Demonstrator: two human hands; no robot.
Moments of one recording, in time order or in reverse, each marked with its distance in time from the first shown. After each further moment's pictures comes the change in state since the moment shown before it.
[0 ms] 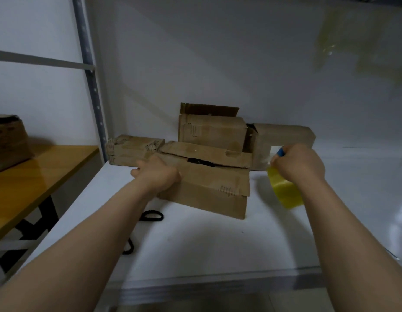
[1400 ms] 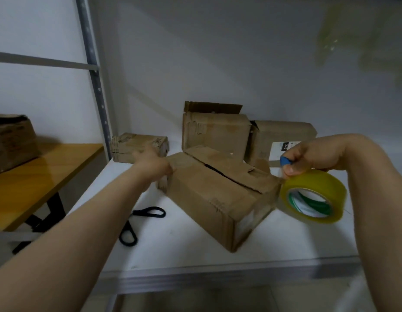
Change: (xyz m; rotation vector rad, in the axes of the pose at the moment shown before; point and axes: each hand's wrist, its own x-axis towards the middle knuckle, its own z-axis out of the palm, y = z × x) left_hand -0.012 0.000 -0.026 -0.134 -0.054 0.079; right_hand 0.028 0.028 -0.067 0.094 -1.022 -0.279
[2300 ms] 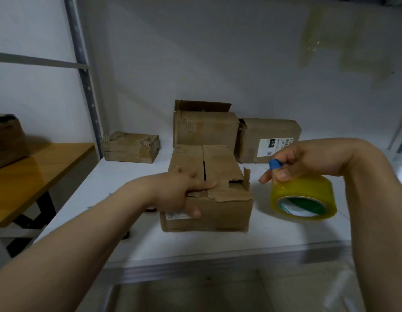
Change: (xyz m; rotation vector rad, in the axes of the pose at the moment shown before) left_hand -0.063 0.017 0.030 0.912 -0.582 0.560; right_hand -0.054 -0.013 0.029 0.039 -0.024 -0.152
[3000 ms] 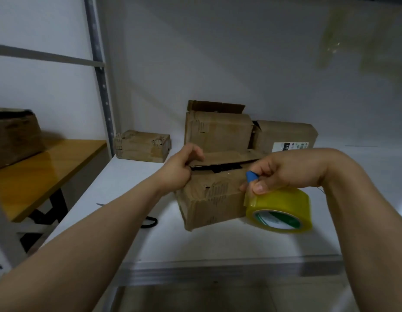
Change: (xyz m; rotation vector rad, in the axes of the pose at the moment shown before) left_hand 0.052 -0.057 0.019 -0.890 0.586 0.119; right_hand 0.044 -0.042 0.032 -0.113 -0.133 -0.128
